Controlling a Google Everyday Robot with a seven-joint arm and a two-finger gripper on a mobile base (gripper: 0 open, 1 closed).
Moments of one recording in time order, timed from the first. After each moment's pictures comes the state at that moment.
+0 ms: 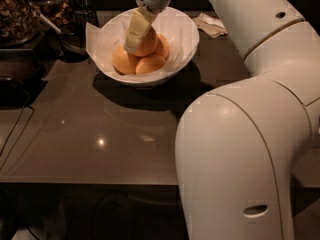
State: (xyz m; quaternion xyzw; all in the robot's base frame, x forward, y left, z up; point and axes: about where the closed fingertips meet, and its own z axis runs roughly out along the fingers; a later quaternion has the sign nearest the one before) arm 0.685 0.038 0.959 -0.59 0.78 0.10 0.19
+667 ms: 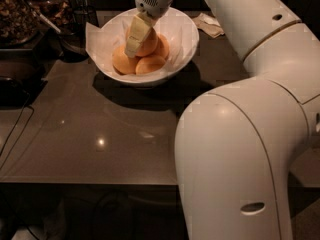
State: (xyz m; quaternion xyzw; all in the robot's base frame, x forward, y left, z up) arm 0.689 0.037 0.945 -0.58 0.79 0.10 0.18
